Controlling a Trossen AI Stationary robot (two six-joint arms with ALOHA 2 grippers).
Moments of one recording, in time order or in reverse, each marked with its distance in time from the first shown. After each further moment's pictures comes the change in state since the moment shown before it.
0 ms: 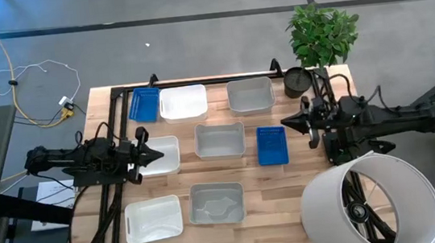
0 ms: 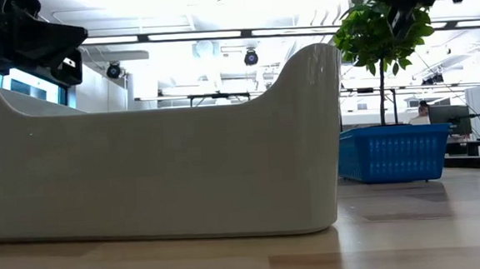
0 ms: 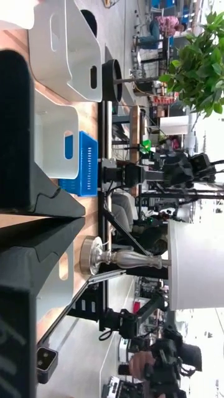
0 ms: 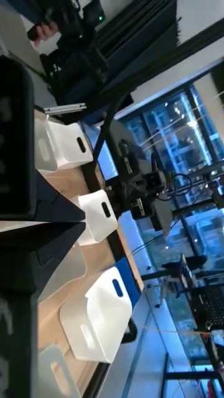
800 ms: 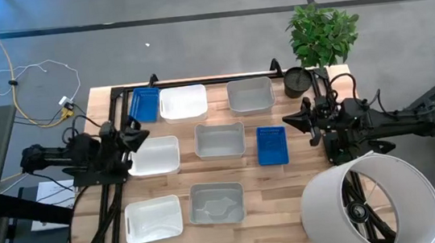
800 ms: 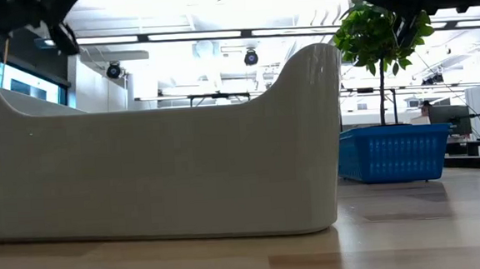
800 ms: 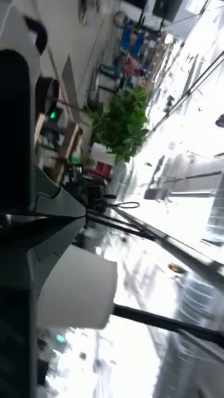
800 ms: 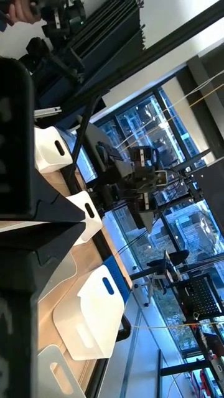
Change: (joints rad) left arm 0.000 0.123 0.092 0.376 -0.221 -0.213; right arm -0.034 -0.067 -0.075 0.082 0.009 0.079
